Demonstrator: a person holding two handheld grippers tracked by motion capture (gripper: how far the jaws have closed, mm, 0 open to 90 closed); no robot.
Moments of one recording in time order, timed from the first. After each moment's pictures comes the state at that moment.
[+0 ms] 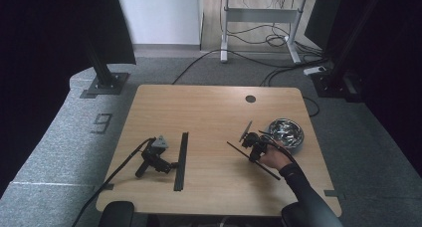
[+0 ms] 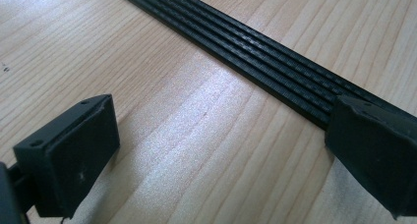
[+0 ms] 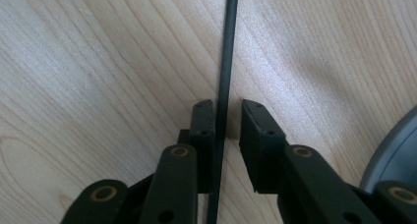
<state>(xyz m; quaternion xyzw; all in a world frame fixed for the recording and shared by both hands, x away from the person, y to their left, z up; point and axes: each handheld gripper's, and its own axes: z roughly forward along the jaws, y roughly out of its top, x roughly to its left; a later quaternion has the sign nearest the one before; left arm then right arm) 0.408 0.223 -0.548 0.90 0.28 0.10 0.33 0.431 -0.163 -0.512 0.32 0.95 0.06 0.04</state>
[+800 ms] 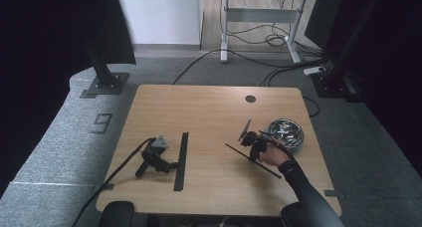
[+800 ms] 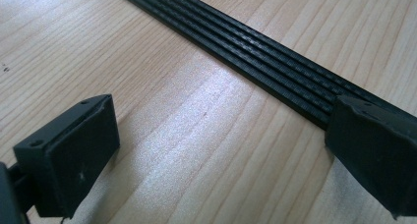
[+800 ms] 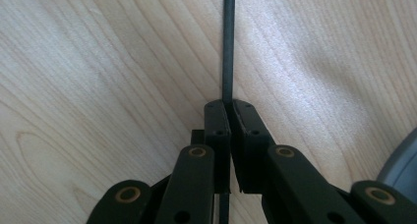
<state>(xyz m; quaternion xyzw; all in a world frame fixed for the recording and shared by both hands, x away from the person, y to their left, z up) 0.408 0.223 -0.548 0.90 0.28 0.10 0.33 0.437 -0.161 -0.512 0.32 0.95 0.05 0.00</state>
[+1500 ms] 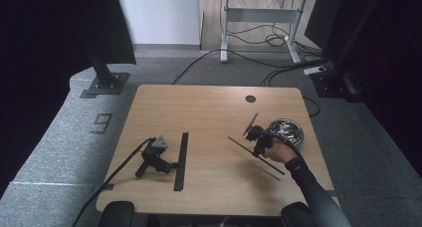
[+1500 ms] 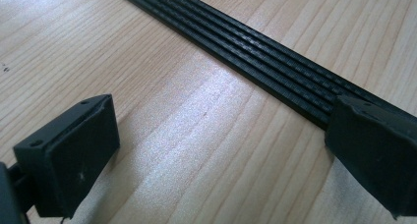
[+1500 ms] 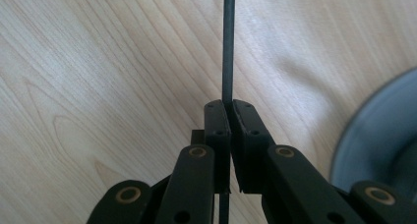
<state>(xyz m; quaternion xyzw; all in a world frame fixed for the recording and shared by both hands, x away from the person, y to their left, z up) 0.408 0.223 -0.548 0.90 0.28 0.10 0.33 0.434 -0.176 -0.478 0.33 0.94 0.08 0.02</state>
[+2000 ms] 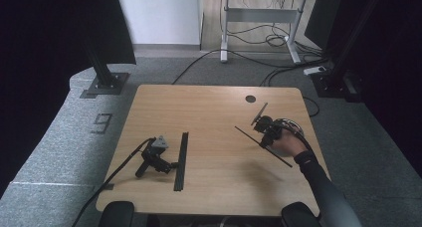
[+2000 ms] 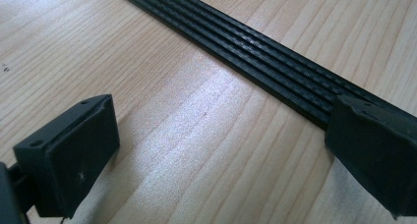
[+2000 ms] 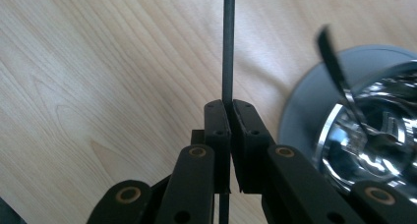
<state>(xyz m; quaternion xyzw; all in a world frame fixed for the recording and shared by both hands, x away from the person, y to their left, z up) 0.408 0.223 -0.548 0.90 0.28 0.10 0.33 0.438 -0.195 -0.435 0.35 0.93 0.09 0.04</state>
